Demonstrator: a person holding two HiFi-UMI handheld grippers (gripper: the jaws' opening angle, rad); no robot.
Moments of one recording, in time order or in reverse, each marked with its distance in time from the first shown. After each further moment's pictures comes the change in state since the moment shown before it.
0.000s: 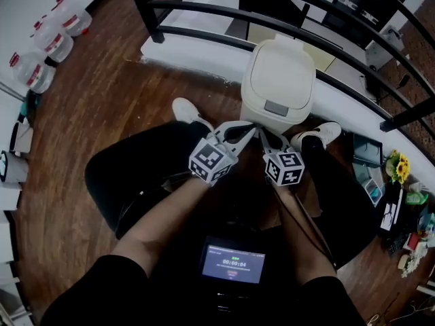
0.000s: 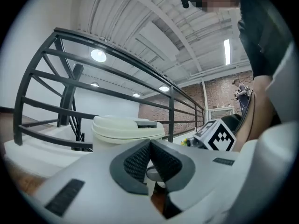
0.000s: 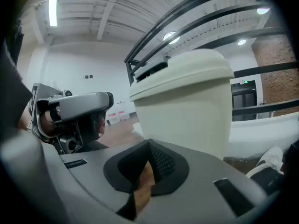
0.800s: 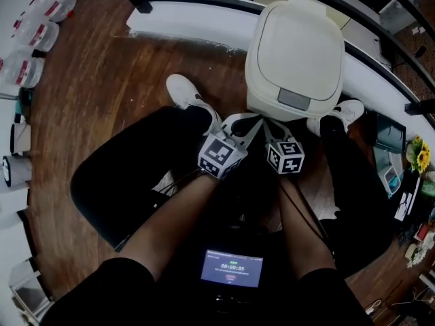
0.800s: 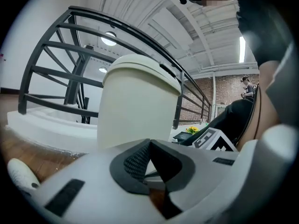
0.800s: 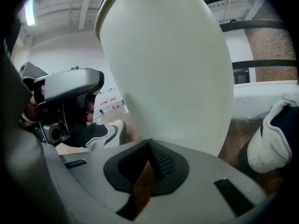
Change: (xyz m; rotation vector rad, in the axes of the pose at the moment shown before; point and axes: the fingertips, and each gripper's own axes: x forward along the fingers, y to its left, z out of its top) left arm 0.051 0.055 -0.141 -0.114 0.135 0.062; right arm 0.089 -0.068 -0.152 0.120 0.175 -0.047
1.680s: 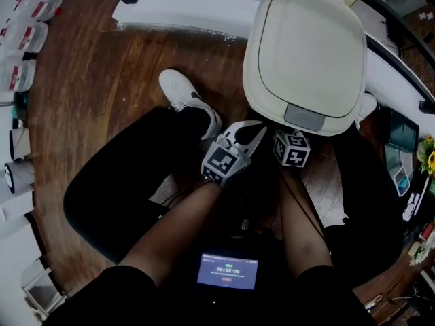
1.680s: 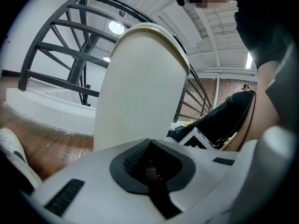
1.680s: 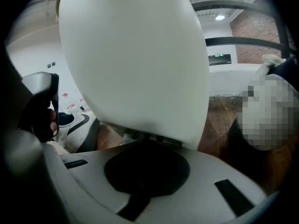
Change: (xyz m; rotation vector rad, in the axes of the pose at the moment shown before) left arm 0.039 0.022 -0.075 -0.103 0.085 -0.032; right arm 0.059 -0.088 -0.058 0.137 0.110 -0.182
